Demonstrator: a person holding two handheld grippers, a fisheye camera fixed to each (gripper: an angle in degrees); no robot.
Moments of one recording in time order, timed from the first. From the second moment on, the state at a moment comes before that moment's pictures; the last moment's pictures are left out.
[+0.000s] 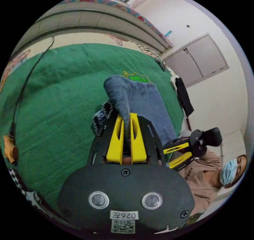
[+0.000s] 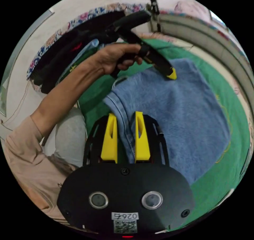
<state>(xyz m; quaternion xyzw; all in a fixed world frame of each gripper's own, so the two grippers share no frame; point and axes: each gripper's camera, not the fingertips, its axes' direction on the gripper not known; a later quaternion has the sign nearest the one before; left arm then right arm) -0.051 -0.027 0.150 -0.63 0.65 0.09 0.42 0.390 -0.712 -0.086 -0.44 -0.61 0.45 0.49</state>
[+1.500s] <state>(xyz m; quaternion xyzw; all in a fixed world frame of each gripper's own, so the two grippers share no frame) -0.192 -0.207 0.095 -0.60 0.71 -0.01 0.38 0.308 -0.359 -0.113 -0.43 -0.46 0.75 0.20</state>
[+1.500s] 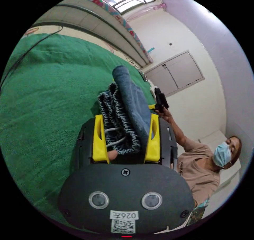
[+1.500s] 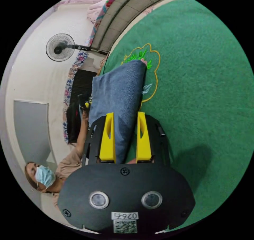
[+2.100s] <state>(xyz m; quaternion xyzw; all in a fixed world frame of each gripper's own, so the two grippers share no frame) -0.220 -0.296 -0.024 -0.57 0.69 0.13 0.43 0.224 -0.472 -0.065 -0.43 -0.45 0.74 0.26</state>
